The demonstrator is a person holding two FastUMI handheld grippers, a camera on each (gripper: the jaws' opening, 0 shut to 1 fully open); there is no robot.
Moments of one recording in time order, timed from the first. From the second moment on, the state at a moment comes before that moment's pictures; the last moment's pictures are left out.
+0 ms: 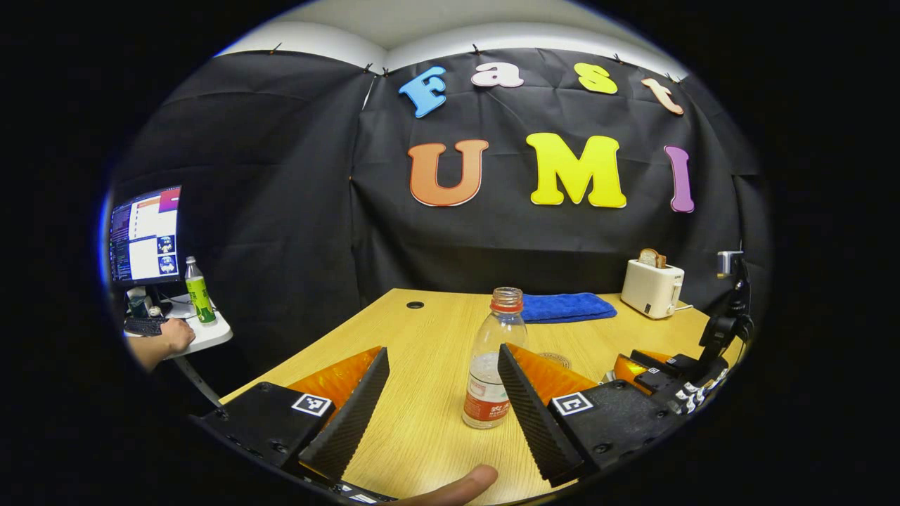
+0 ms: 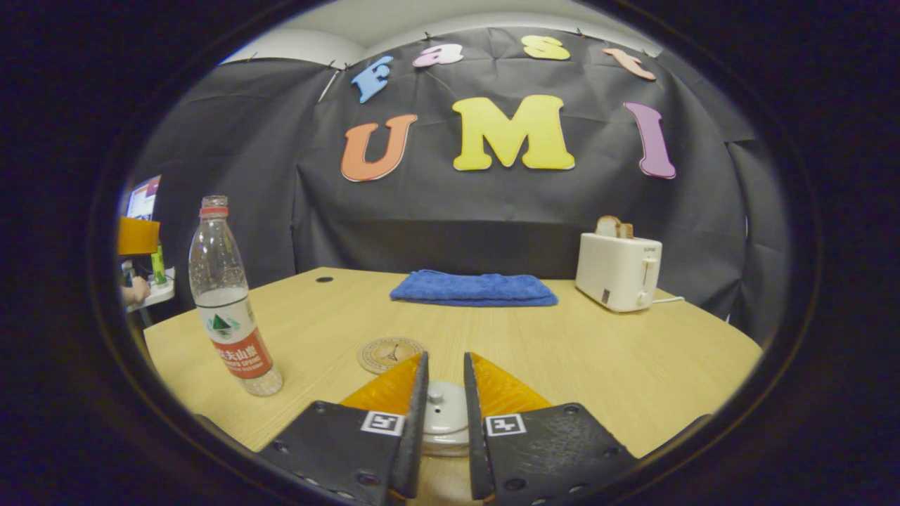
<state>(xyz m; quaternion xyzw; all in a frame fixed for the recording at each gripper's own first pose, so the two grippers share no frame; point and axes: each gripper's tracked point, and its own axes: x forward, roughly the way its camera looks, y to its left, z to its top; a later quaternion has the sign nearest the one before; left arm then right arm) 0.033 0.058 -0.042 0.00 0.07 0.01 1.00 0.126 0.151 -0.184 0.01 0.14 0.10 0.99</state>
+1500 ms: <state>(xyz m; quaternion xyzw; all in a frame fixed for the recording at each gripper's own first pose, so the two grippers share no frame) 0.061 0.004 -0.076 -0.01 0.02 -0.13 0.99 0.076 0.067 -0.096 0.05 0.06 0.06 1.00</state>
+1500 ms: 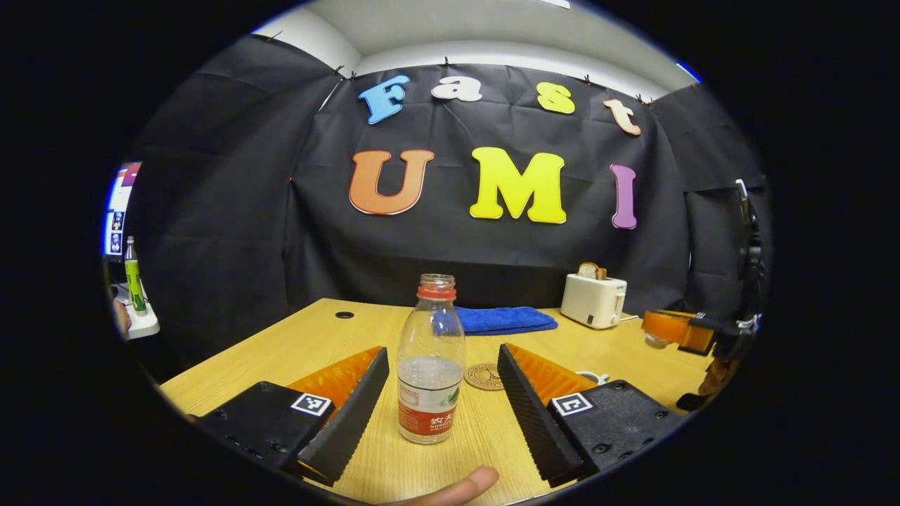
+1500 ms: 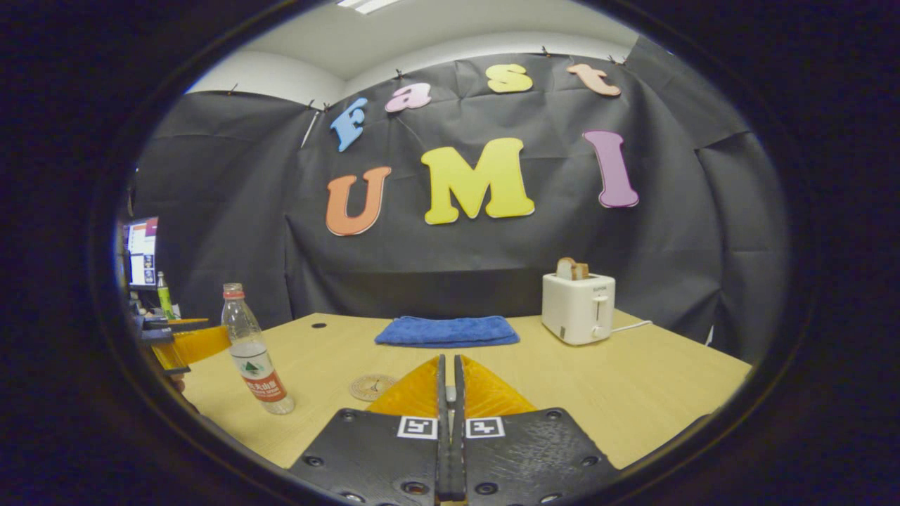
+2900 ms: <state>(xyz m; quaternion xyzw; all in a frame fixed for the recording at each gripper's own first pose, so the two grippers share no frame) 0.104 0.011 -0.113 0.10 0.07 -0.02 0.99 0.063 0.013 -0.070 0.04 0.05 0.03 1.00</state>
